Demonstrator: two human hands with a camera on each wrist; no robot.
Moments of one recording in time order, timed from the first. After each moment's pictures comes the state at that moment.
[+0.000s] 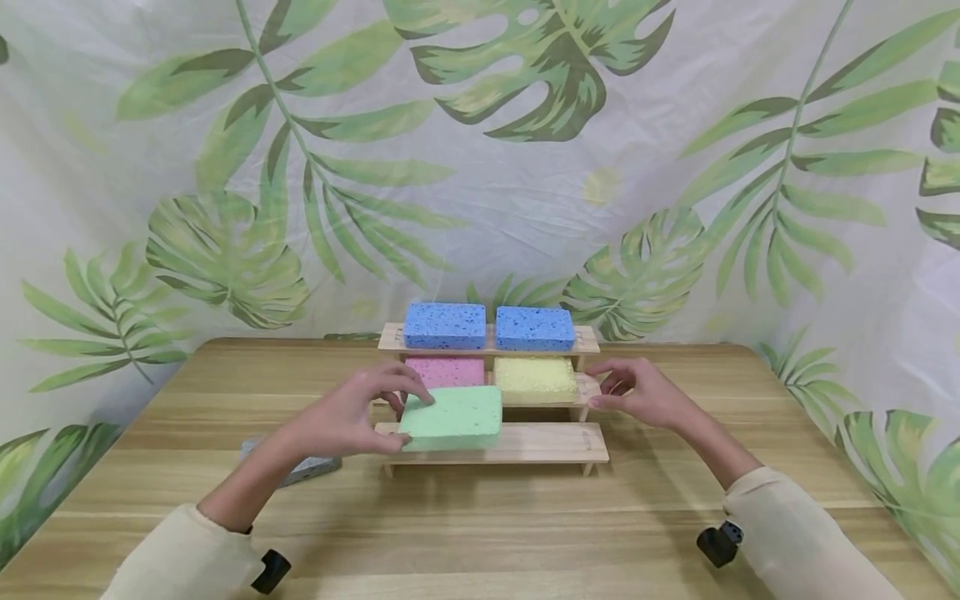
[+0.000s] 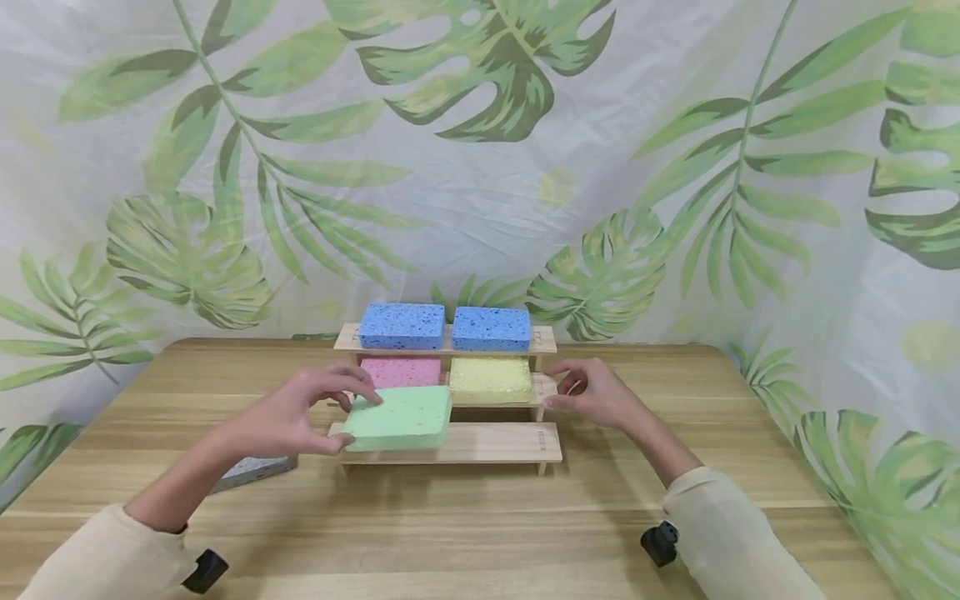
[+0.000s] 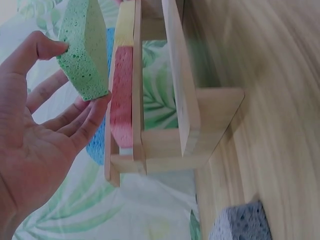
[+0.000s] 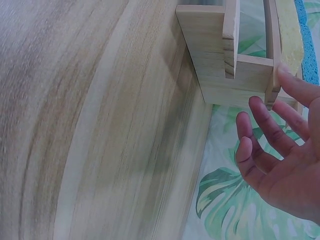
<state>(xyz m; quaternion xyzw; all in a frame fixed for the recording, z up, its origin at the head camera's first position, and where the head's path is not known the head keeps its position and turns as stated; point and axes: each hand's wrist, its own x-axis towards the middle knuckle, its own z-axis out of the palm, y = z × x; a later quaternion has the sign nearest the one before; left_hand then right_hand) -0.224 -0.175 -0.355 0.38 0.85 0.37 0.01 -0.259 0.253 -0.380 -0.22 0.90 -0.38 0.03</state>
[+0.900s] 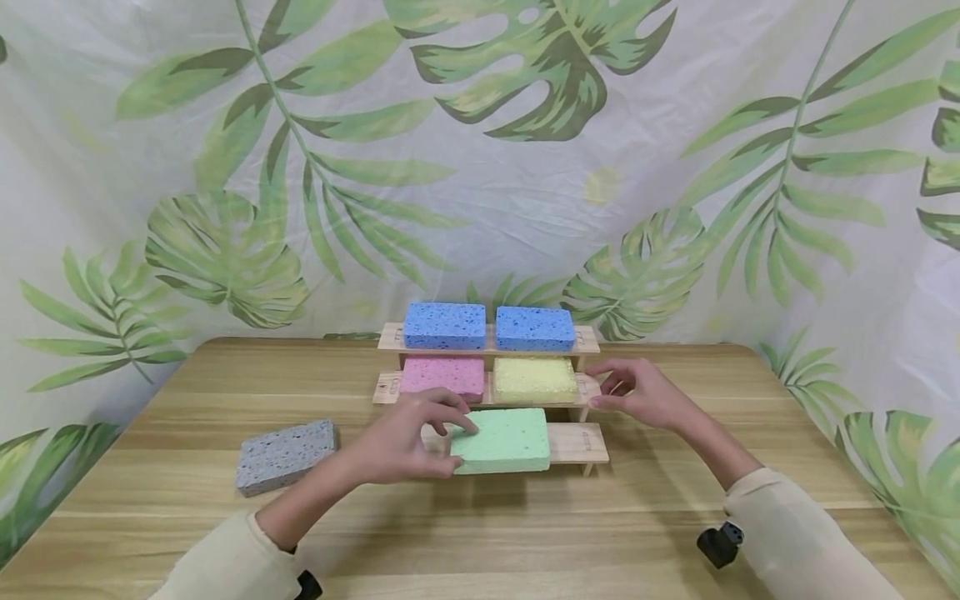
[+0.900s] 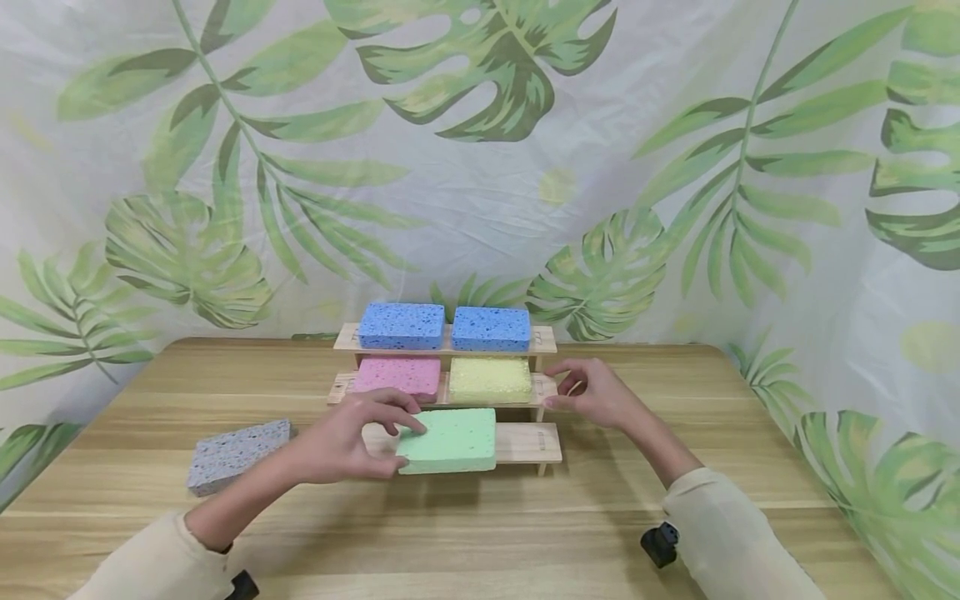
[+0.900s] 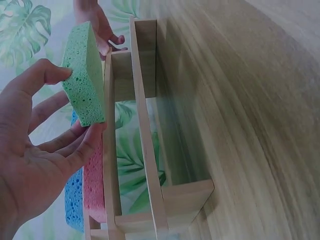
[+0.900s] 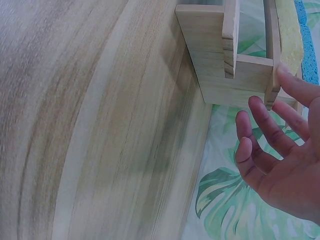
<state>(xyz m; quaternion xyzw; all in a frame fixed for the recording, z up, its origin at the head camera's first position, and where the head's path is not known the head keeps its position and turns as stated) -0.212 -0.122 -0.378 0.40 0.84 0.36 -0.01 -0.259 0.253 -0.381 -0.22 0.90 -0.38 0.03</state>
